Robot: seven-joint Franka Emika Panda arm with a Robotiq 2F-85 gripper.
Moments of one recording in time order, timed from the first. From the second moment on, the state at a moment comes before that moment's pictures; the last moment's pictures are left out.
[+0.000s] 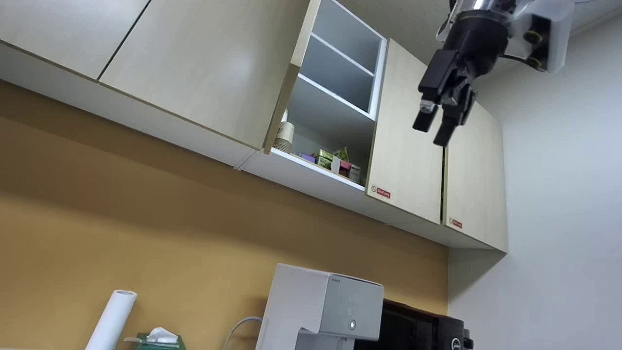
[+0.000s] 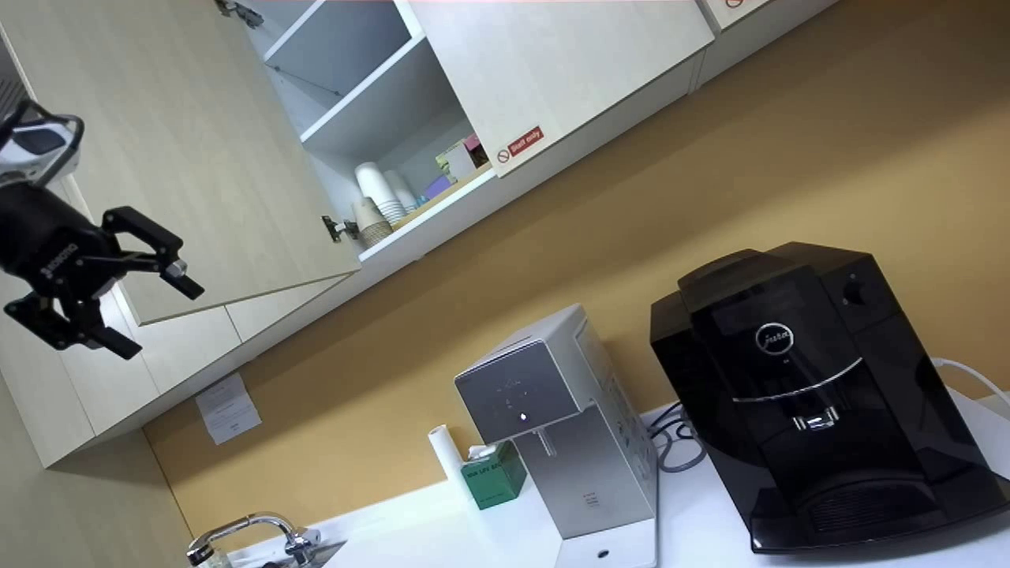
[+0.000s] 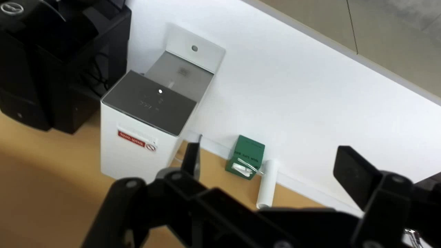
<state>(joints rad) 0.20 -0.99 0.32 -2.43 -0.02 1.93 0.03</state>
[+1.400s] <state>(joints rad) 0.04 -0.85 0.64 -2.30 -0.06 2.49 0.35</state>
